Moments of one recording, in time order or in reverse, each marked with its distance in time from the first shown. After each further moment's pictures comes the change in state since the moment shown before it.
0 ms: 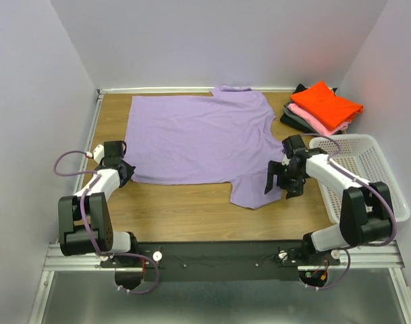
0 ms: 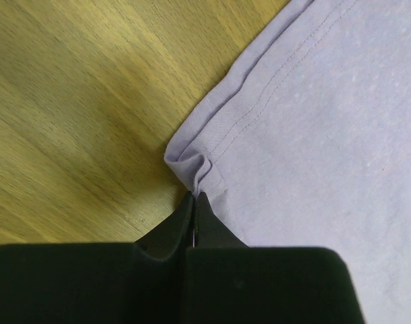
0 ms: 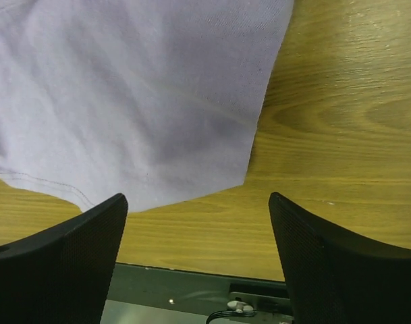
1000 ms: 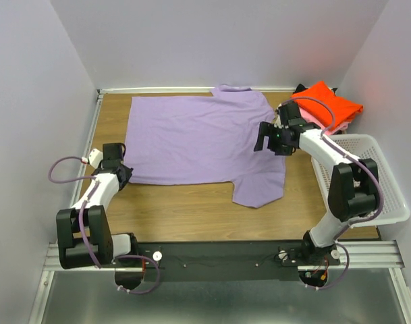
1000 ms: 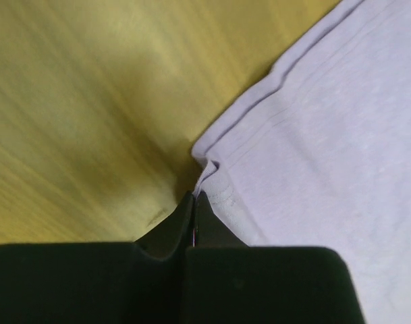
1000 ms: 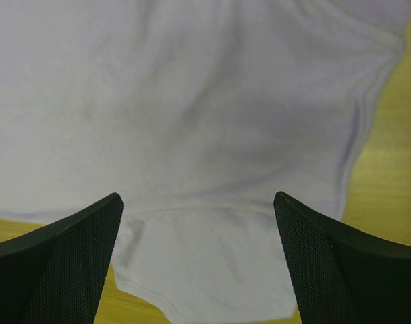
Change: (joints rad) left arm -0.013 -0.109 -0.033 -0.110 -0.068 -0.097; right arm 0.000 0.255 0.373 0.264 -0.007 -0.046
